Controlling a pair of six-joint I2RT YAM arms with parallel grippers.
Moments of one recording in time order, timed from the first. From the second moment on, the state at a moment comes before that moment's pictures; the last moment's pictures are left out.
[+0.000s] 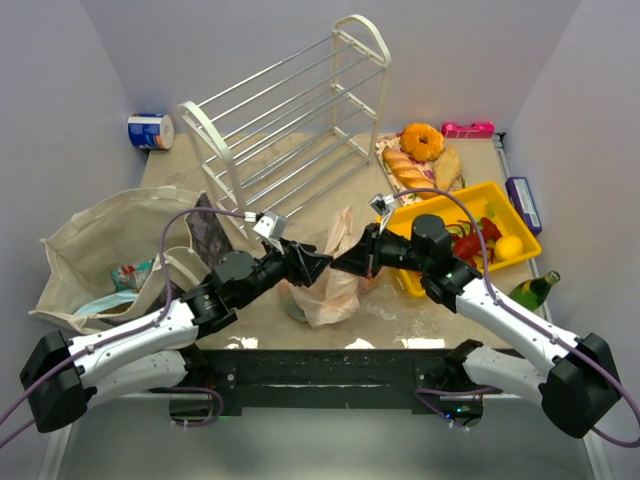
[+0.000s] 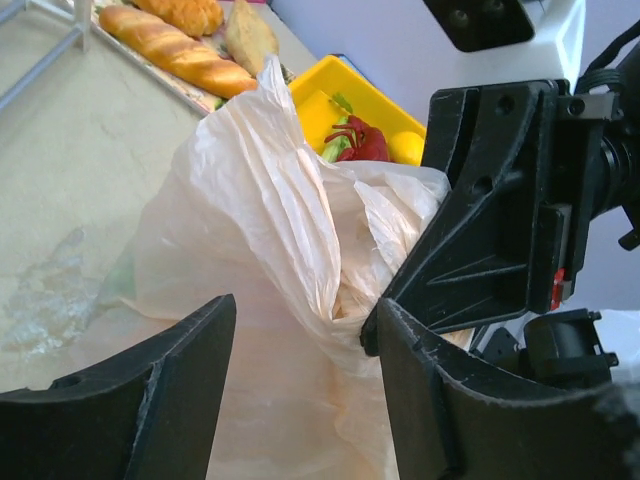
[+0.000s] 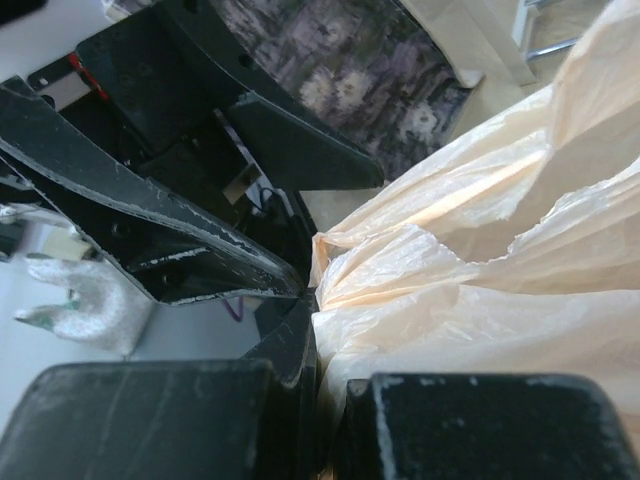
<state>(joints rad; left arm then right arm) -0.93 0.93 0.54 0.35 -0.11 -0.50 0.61 1.05 0.65 0.20 -0.65 0.68</state>
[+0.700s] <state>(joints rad) -0.92 1.05 0.53 0.47 -0.02 -0.59 0.61 1.00 0.63 0.15 -0.66 0.63</state>
